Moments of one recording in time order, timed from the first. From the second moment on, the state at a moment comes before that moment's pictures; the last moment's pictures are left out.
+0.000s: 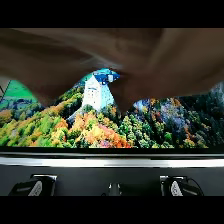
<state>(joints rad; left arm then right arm) 0.17 -0.67 1.80 1.10 -0.94 -1.51 -0.33 -0.72 1.85 -1.17 1.07 0.89</state>
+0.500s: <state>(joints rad) 0.17 -0.81 1.79 1.23 -1.24 -1.53 -0.33 -0.90 1.87 -1.19 1.37 0.97</state>
